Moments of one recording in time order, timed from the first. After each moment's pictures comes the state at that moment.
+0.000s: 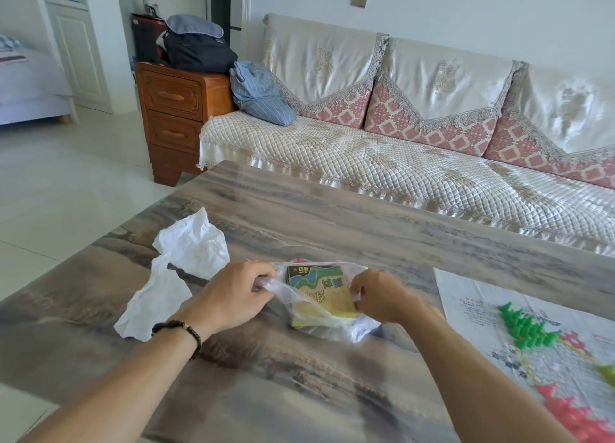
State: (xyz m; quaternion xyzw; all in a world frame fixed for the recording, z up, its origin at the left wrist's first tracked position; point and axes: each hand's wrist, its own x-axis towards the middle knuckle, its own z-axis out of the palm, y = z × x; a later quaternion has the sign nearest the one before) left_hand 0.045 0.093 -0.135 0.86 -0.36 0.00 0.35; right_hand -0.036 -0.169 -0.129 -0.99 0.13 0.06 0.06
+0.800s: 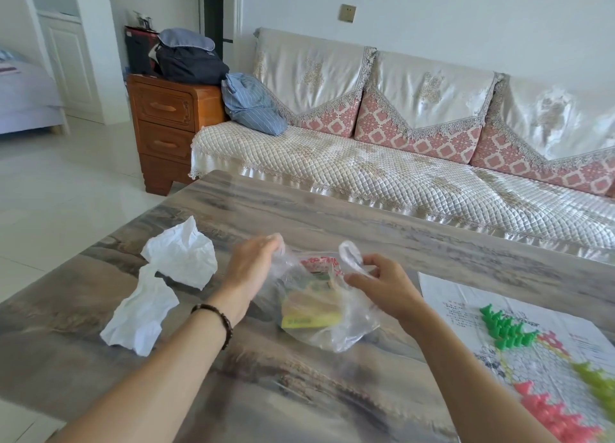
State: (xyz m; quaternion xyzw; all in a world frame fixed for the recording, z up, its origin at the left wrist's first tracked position) left_hand 0.036 0.037 -0.097 0.72 -0.09 -0.10 0.68; right_hand -0.070 -0.168 -0.094 -0.86 0.23 -0.10 0.45
